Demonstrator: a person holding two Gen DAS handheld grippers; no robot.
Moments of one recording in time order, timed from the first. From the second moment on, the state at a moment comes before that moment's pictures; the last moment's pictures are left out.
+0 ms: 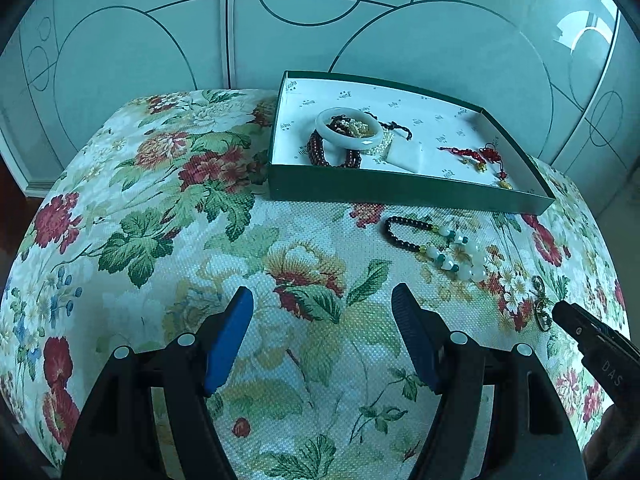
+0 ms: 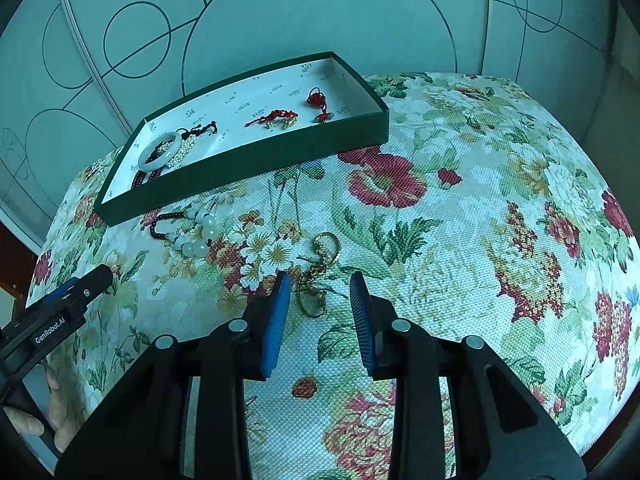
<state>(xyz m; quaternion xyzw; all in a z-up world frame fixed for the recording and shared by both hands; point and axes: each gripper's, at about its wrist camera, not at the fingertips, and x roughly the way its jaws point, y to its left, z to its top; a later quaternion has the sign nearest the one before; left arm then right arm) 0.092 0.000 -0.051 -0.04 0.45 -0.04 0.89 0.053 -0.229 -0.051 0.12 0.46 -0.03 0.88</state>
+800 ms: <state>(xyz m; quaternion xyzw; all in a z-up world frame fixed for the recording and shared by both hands) 0.095 -0.003 -0.056 -0.04 0.46 -0.04 0.89 0.065 -0.214 -0.064 0.06 0.46 -0.05 0.88</state>
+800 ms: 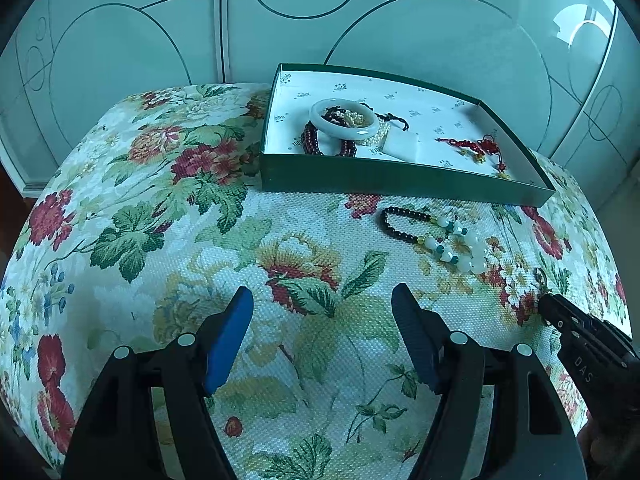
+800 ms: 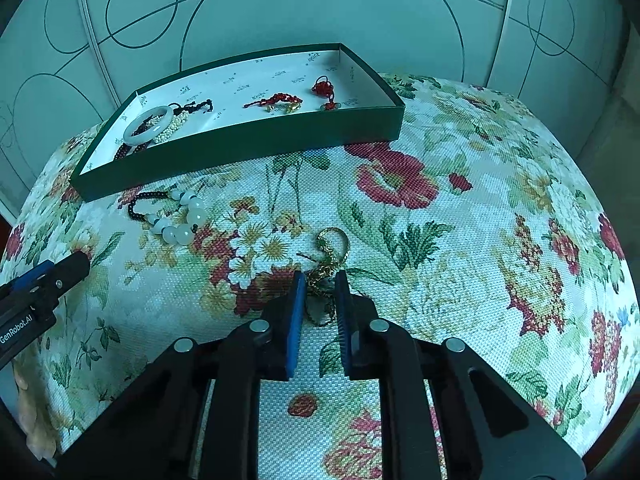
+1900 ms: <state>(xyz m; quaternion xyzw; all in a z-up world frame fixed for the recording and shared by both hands) 0.114 -0.098 -0.046 0.02 0.44 -0.14 0.89 0.058 -0.251 -0.053 0.11 0.43 -0.06 0.89</state>
